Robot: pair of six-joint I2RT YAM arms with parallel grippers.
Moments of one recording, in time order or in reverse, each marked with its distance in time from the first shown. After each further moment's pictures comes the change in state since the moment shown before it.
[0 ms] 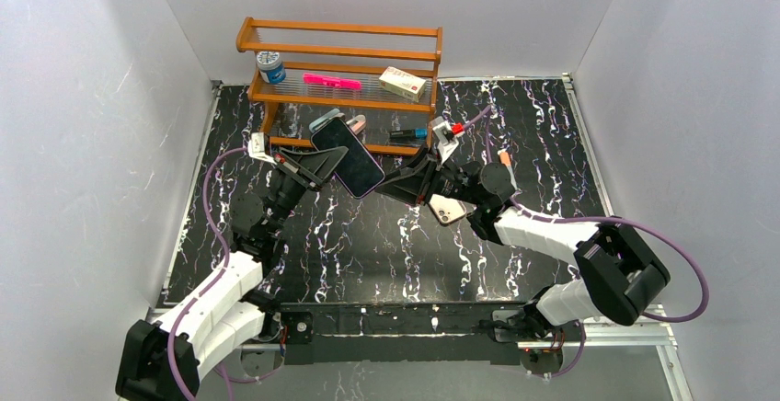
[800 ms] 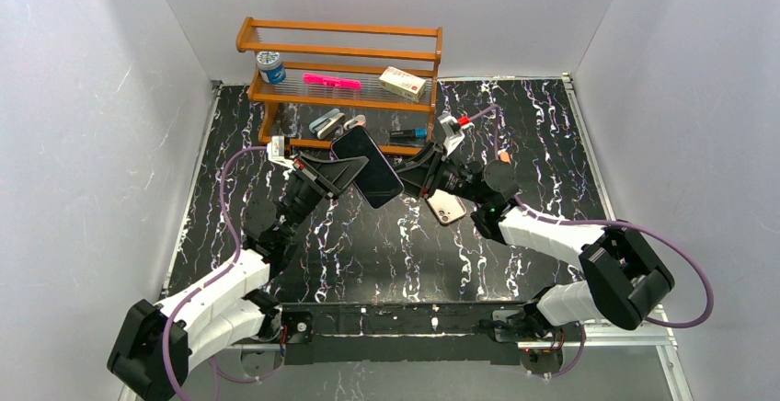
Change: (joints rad) left arm -0.166 0.061 -0.004 0.089 -0.048 0.103; right arm -0.028 -0.038 -0.002 -0.066 0.063 0.143
